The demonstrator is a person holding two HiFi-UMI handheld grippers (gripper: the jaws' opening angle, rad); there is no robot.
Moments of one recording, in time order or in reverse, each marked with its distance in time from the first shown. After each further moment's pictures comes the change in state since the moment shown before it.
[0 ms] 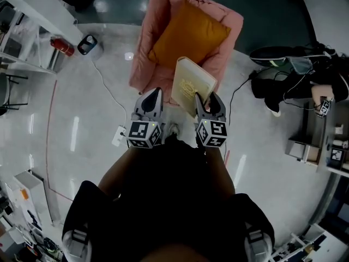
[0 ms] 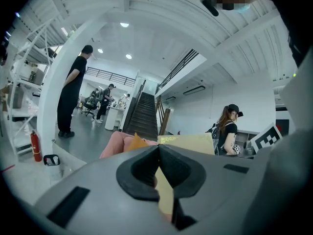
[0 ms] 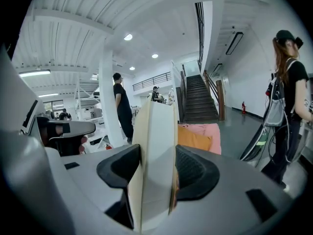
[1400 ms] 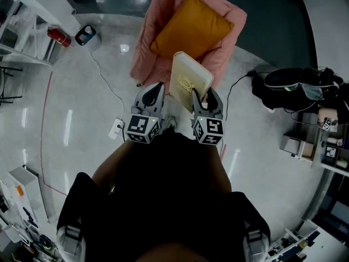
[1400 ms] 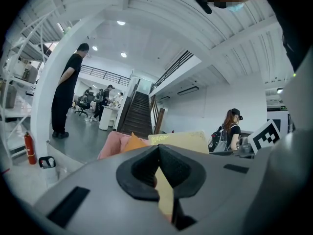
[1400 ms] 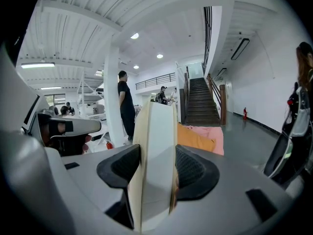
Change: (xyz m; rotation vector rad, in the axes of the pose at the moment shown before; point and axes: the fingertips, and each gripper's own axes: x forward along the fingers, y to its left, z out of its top) left arm -0.024 0.015 -0.003 0.014 0.009 -0.079; right arm -0.003 0.047 -0.005 -0.065 -0.005 -0.004
